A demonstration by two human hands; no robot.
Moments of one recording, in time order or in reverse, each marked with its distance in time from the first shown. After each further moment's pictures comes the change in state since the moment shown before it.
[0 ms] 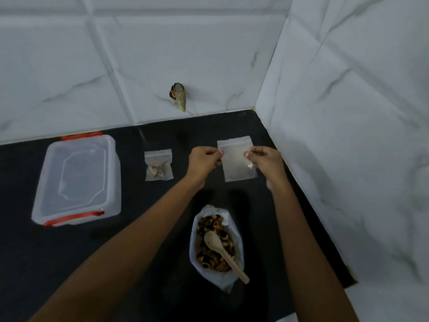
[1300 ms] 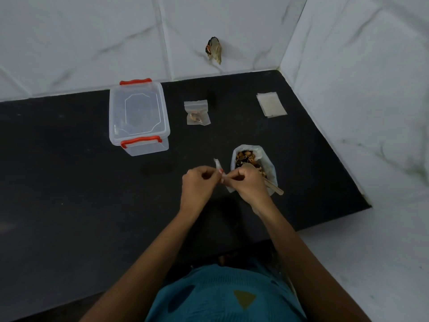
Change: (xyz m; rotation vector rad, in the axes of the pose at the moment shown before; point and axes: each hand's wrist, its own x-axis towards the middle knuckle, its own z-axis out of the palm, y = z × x) left_hand -0.215 -0.084 -0.090 0.164 0.069 0.016; right_hand -0.234 0.066 0.083 -0.160 -0.329 -0.073
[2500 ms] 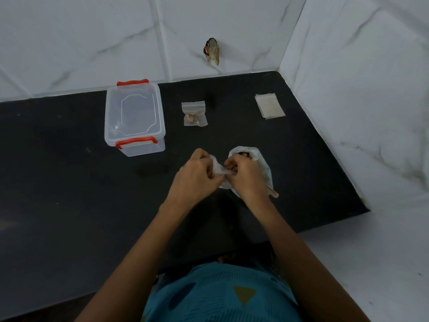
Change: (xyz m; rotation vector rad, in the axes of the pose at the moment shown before) left_hand 0.009 0.028 -0.009 0.548 -0.108 0.278; right_hand 0.017 -0.010 -0.009 -0.422 0.117 -0.206
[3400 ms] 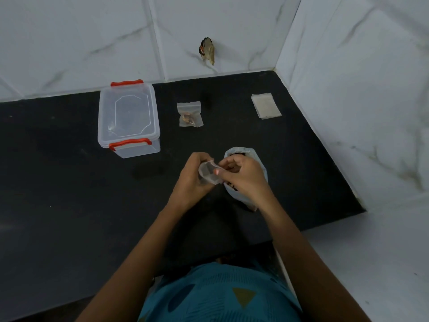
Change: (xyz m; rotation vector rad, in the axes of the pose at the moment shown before) left_hand 0.006 -0.026 0.031 -0.421 0.154 0.202; right_hand -0.001 -0.004 -0.017 0.311 -0.119 0.099
